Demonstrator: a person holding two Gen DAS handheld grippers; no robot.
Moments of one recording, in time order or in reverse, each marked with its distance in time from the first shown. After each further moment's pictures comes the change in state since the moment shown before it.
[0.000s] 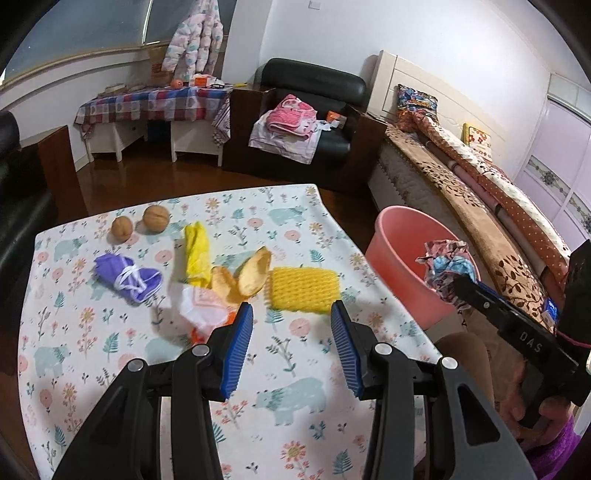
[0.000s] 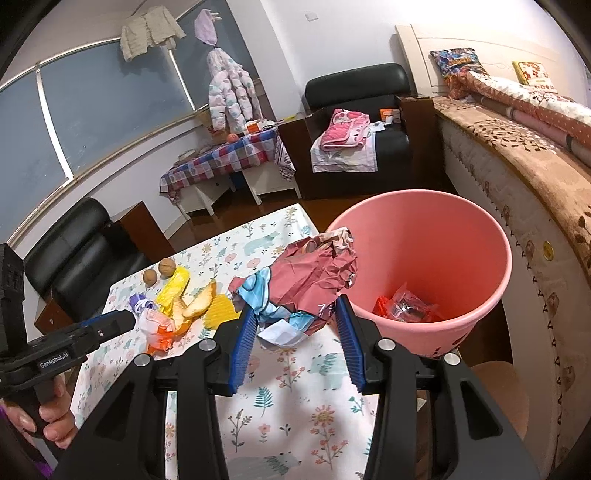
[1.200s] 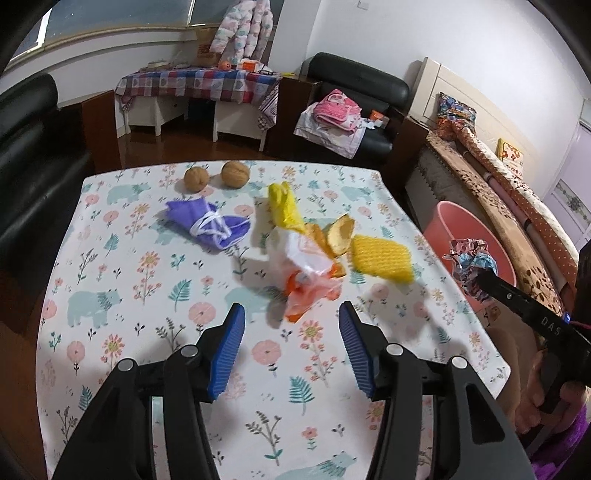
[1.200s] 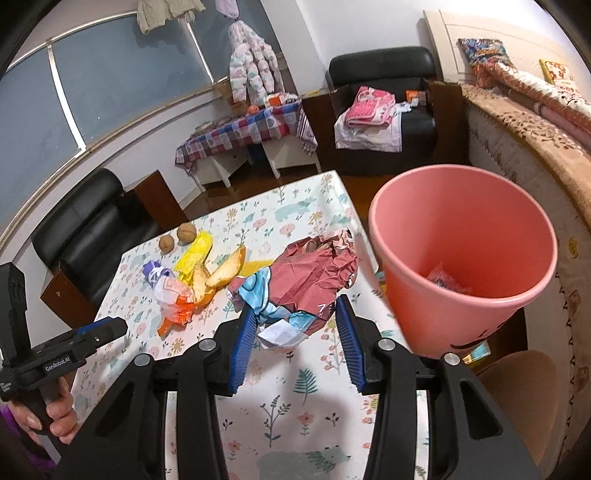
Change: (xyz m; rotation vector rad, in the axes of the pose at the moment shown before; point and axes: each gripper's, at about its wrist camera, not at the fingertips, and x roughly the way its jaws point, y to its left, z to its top) left arm -0.011 0.073 -0.044 -0.123 0.026 0.090; right arm 0.030 0.038 -0.017 -0.046 0.113 0.058
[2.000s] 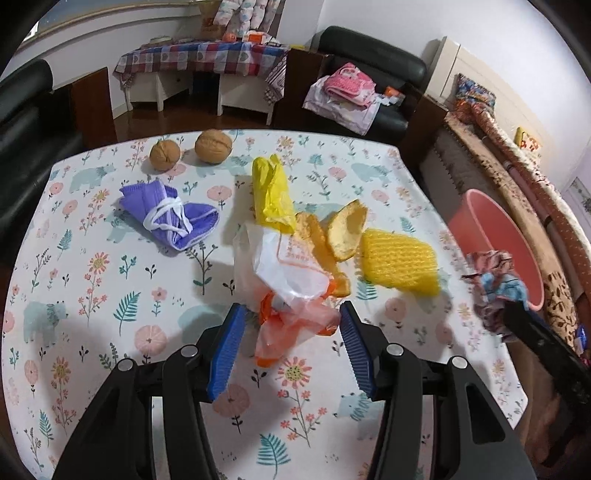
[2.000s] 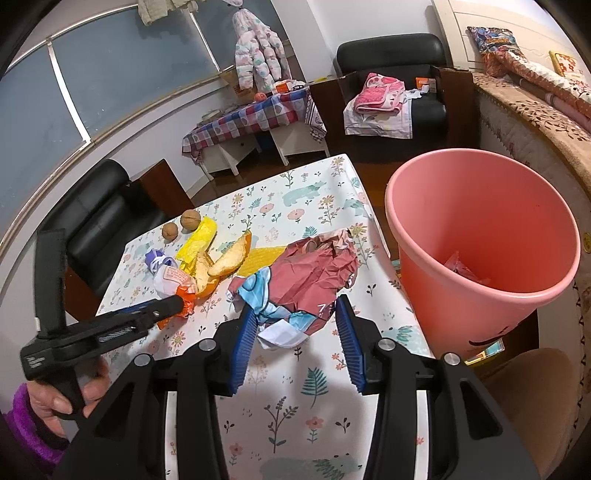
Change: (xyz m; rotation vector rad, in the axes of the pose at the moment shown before) left arm 0.077 -0.020 0.023 -0.027 0.109 0.039; right arm 0.016 -0.001 -0.002 0.003 0.035 0.027
